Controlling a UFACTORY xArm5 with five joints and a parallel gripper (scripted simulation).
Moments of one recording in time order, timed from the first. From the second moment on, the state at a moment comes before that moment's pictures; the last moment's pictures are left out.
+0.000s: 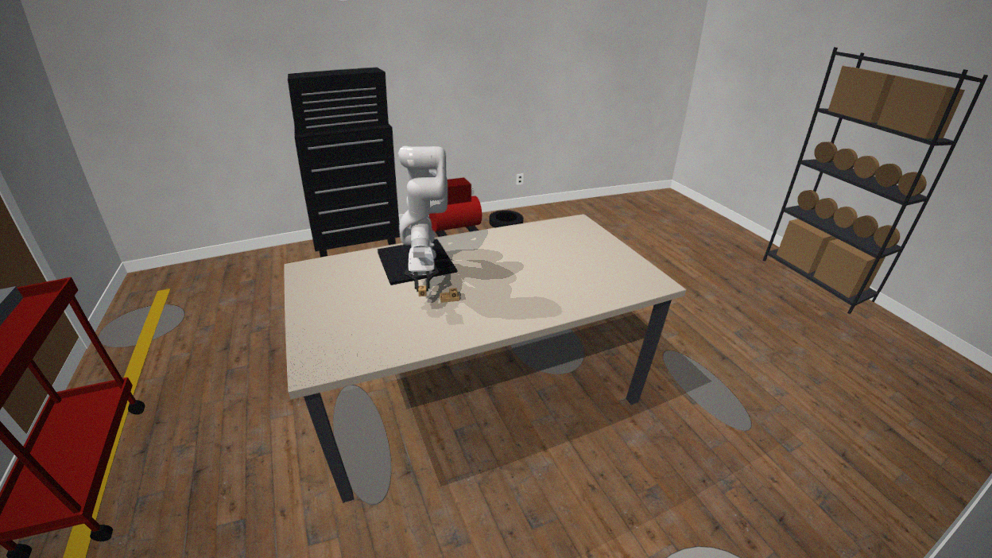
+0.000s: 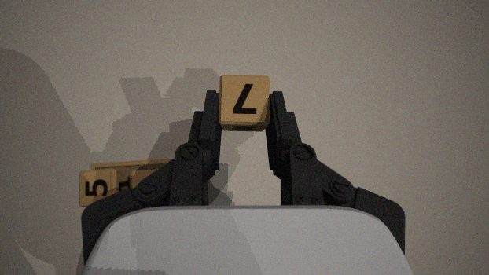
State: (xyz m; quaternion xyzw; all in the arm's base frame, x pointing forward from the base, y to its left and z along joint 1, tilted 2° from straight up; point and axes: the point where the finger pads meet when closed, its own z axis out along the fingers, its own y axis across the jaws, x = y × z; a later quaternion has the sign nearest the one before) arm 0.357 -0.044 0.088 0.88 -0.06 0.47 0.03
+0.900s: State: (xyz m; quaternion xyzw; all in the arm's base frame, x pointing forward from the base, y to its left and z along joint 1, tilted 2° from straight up) arm 0.360 -0.043 0.090 0.92 -0.06 0.39 0.02
